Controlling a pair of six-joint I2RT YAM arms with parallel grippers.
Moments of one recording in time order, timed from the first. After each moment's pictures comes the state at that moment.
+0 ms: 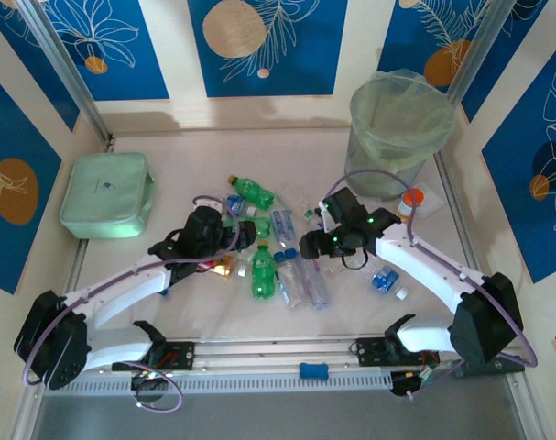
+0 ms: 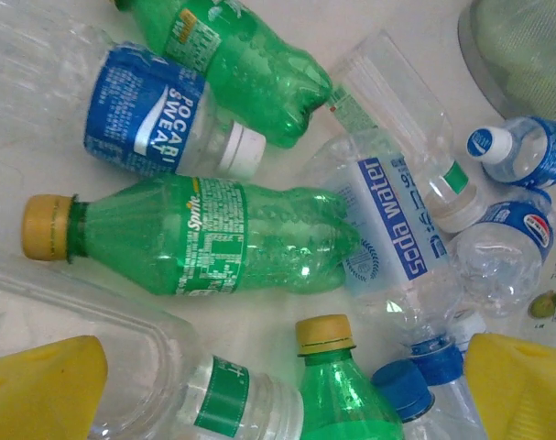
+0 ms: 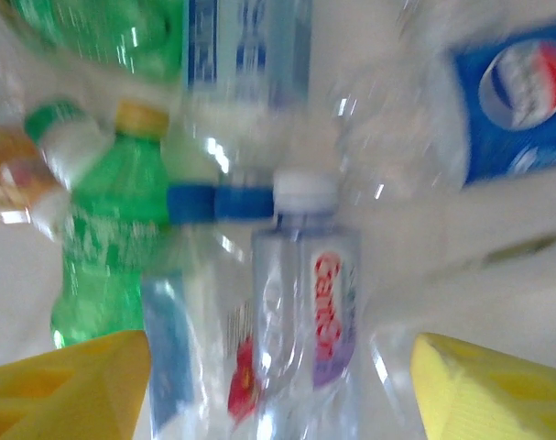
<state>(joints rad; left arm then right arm) -0.66 1.20 0.68 -0.15 -0.09 -0.63 0.62 1.30 0.96 -0.84 -0.20 0.43</state>
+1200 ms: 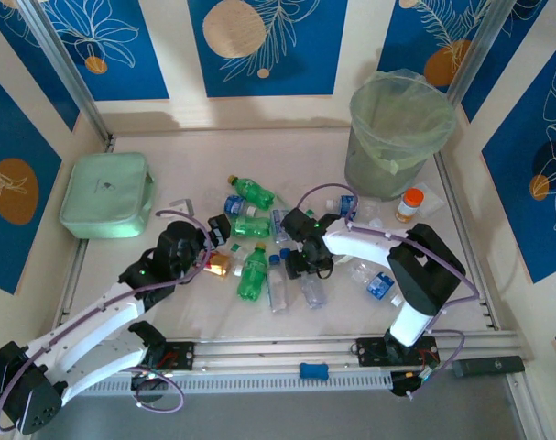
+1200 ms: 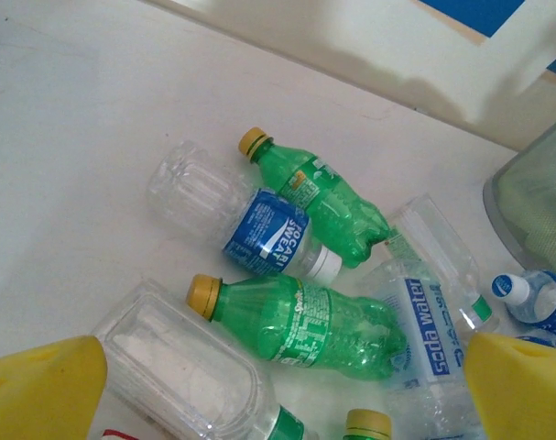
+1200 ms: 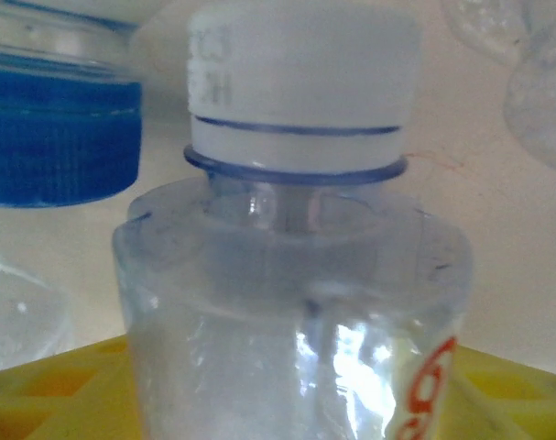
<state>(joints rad) -0.66 0.85 0.56 -0.18 -0.39 -0.68 0.77 1.68 1.00 -0.76 -0.01 0.48</state>
